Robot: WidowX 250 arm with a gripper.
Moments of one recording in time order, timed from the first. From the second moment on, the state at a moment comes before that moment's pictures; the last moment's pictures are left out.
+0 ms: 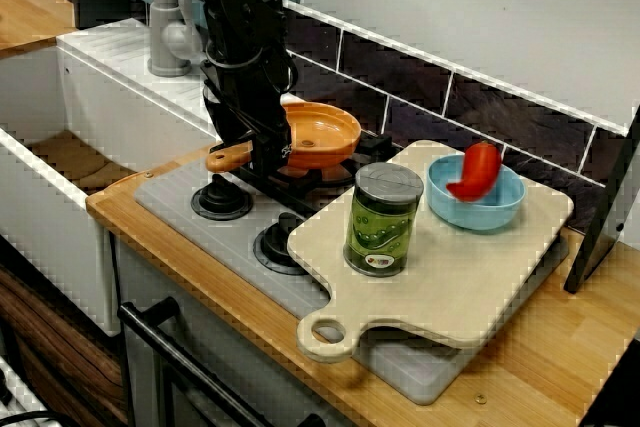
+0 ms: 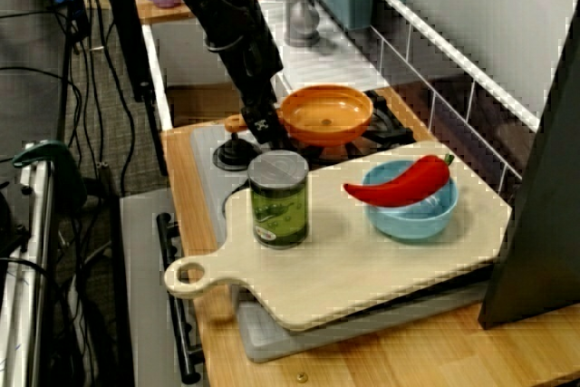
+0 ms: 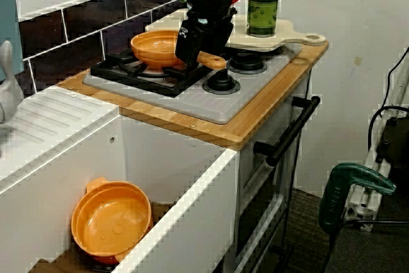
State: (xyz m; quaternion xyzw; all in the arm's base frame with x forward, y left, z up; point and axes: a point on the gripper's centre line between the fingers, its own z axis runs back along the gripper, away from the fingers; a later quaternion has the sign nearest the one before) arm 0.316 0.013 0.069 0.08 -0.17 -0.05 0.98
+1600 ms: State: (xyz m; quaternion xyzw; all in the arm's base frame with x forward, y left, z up) arm 0.329 0.023 0.076 0.07 -0.16 -0.04 0.98
